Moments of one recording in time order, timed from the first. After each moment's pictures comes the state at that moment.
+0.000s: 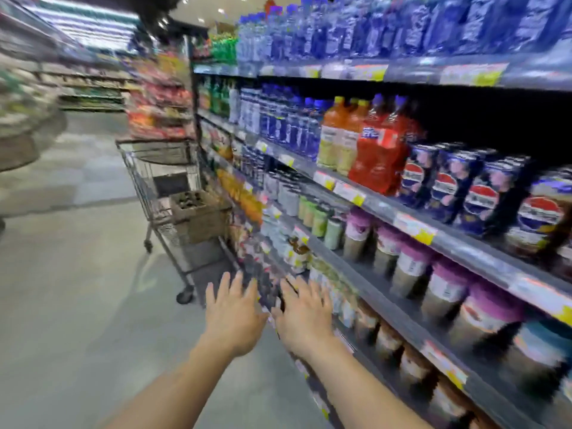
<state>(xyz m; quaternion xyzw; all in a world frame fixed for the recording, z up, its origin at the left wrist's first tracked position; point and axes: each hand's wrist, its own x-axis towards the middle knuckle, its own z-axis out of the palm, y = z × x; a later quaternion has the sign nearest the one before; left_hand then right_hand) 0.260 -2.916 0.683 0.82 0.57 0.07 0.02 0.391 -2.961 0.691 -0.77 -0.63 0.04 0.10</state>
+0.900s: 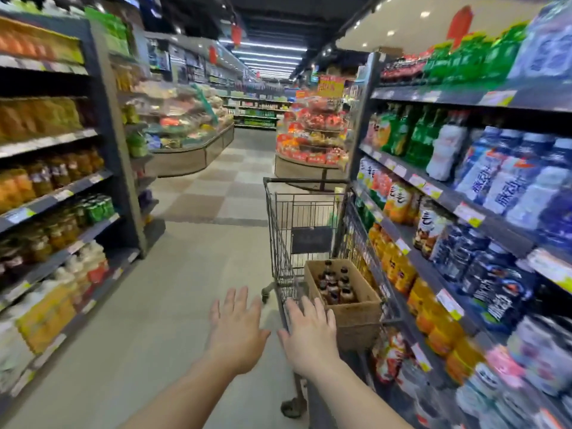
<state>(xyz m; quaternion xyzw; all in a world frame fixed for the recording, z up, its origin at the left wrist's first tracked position) -0.040 -2.302 0.674 0.65 0.76 0.05 0.05 0.098 -2.276 0.675 -0.60 -0.79 0.10 0.07</state>
